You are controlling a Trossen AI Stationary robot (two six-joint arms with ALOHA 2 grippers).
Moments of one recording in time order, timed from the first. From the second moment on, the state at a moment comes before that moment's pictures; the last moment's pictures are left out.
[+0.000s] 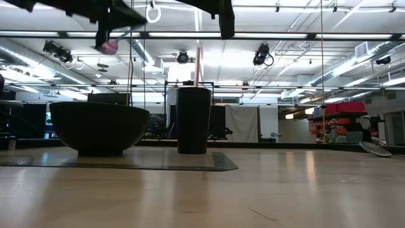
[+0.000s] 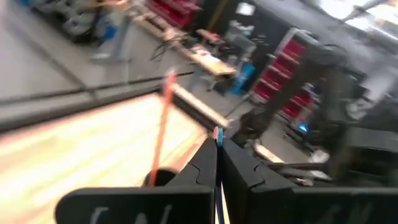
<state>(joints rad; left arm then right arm) -0.07 0.73 0.54 0.14 -0.45 -0.56 0.36 1.79 1.09 0.65 0.41 0.60</state>
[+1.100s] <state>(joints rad) 0.02 0.90 0.29 0.16 -0.56 -0.87 0.37 1.79 1.09 0.59 0.40 0.61</state>
